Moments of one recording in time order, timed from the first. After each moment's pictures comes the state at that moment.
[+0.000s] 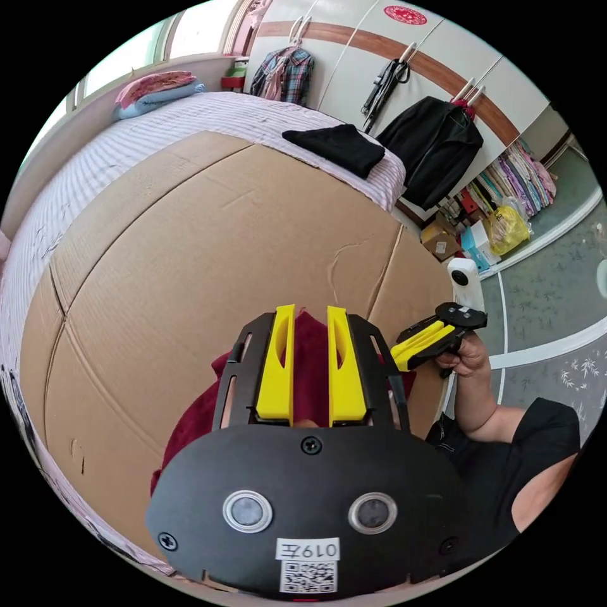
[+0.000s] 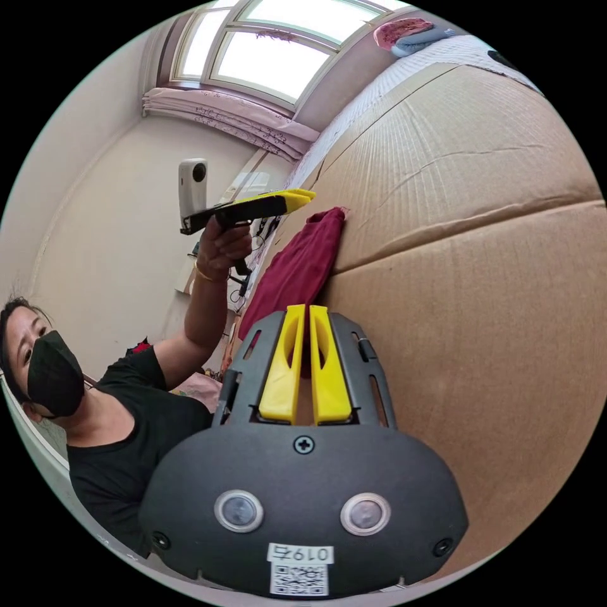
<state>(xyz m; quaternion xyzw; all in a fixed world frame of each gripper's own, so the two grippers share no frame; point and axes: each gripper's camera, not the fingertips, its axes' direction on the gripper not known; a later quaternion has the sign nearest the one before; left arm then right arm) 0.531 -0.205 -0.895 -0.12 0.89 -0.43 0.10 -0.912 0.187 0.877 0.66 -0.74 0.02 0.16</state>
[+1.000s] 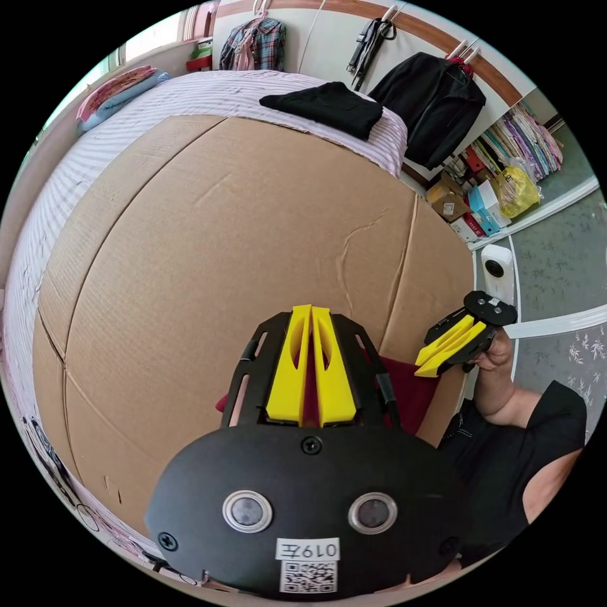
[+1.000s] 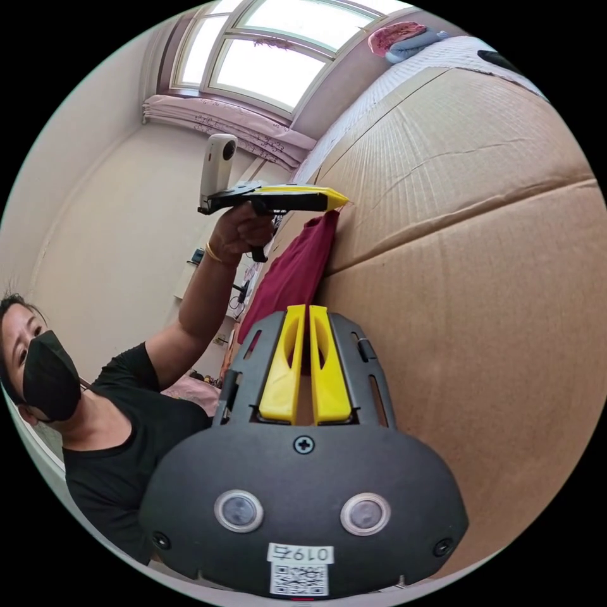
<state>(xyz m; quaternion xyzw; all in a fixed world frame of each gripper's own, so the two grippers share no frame) 0.589 -0.373 -0.717 -0.09 0.92 -0.36 0.12 -0.948 0.167 0.904 0.66 -0.74 0.04 0.15</state>
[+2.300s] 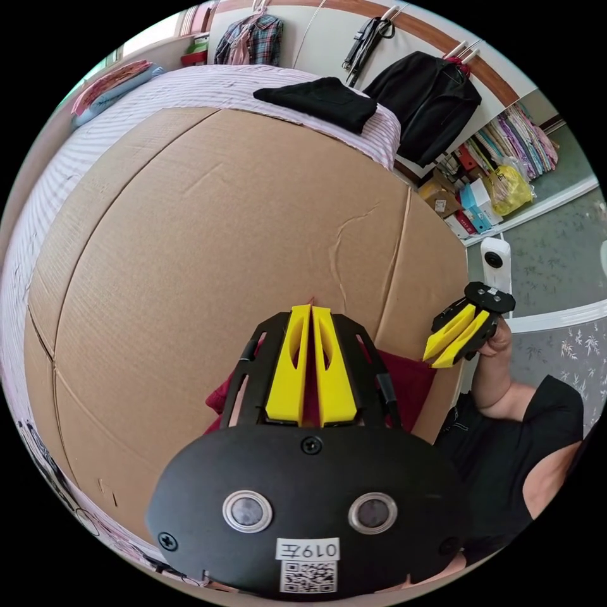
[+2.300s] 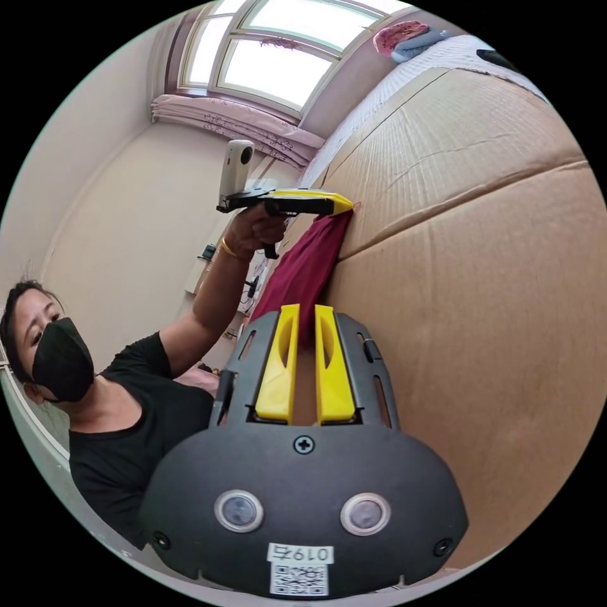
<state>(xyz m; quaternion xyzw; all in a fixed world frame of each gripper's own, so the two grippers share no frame) 0.606 -0.315 -0.696 -0.08 0.93 -0.36 0.11 -0.994 0.141 0.956 0.67 -0.73 0.01 0.14</state>
